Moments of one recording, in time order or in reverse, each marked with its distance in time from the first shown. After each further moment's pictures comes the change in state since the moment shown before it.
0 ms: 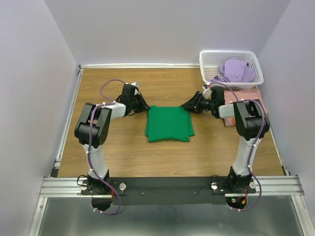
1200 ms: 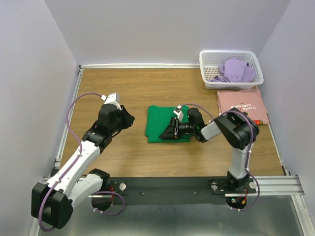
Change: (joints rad) left arm -0.089 -1.019 -0.436 -0.371 -0.297 0.047; right arm 0.423 -0.057 -0.320 0.364 -0.082 0.247
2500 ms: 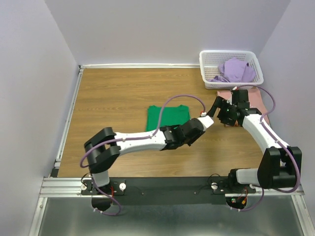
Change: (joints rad) left arm -0.804 0.795 0.594 0.040 -0.317 0.483; right arm -0.509 -0.672 0.200 -1.292 0.684 -0.560
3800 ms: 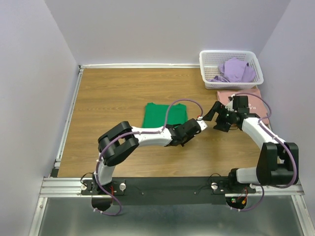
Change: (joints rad) left arm 0.066 0.241 0.024 -0.030 0.034 0.103; right arm -0.072 0.024 -0.117 0.087 -0.235 0.069
